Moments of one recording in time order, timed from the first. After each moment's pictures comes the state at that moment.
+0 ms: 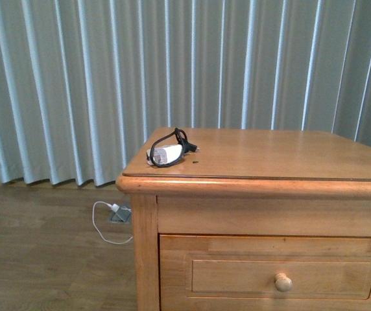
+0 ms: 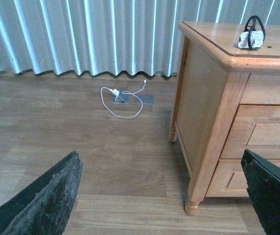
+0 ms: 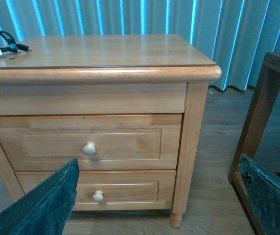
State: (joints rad) left arm 0.00 0.00 0.02 0.00 0.00 0.00; right arm 0.00 0.00 0.01 0.00 0.00 0.00
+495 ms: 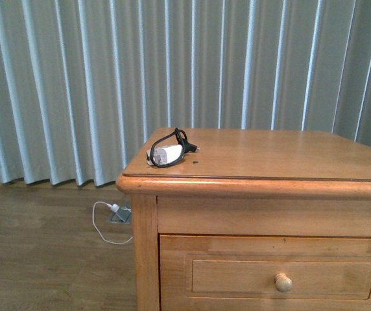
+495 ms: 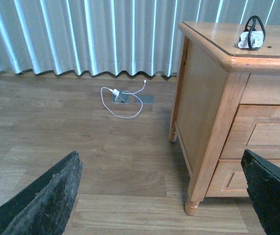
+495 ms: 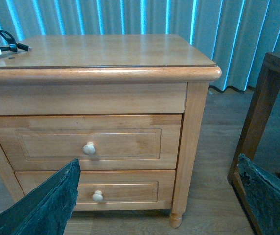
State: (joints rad) left arm 0.00 0.00 0.02 0.00 0.00 0.00; right arm 0.00 0.00 0.01 0.00 0.00 0.00
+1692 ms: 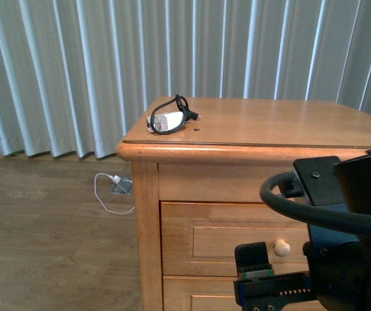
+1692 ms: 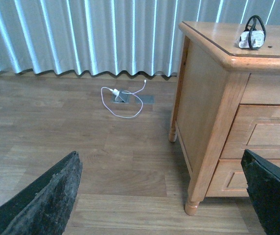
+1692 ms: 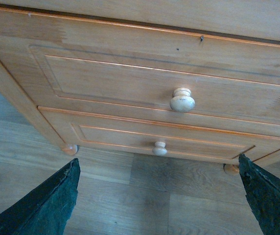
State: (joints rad) left arm 0.00 0.00 0.02 0.00 0.00 0.00; right arm 0.49 1.67 0.65 0.46 0.35 0.15
